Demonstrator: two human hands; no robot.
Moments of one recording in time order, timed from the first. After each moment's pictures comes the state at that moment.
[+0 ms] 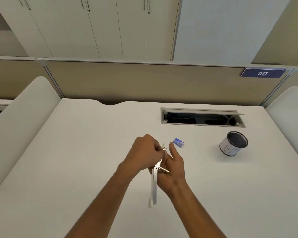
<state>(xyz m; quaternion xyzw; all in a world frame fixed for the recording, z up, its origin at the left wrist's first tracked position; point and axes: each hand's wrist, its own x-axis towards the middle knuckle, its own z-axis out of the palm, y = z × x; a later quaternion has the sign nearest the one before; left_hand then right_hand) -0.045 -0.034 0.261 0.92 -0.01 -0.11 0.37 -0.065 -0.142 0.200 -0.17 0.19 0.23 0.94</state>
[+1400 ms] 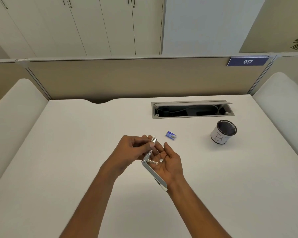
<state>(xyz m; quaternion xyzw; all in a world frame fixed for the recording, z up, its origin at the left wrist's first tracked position) -0.053 -0.009 0.229 0.72 -0.01 -0.17 0.67 -0.069 -0.159 0.178 -0.16 0.20 0.21 0.94</state>
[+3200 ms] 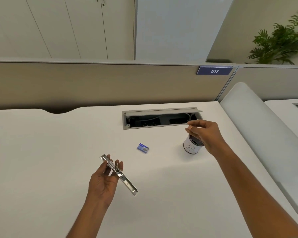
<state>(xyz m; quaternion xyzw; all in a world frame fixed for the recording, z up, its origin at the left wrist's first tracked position) -0.015 -0.060 0.134 0.17 0.31 -0.07 0.93 0.043 -0.396 0.232 -0.73 0.21 -0.05 0.65</state>
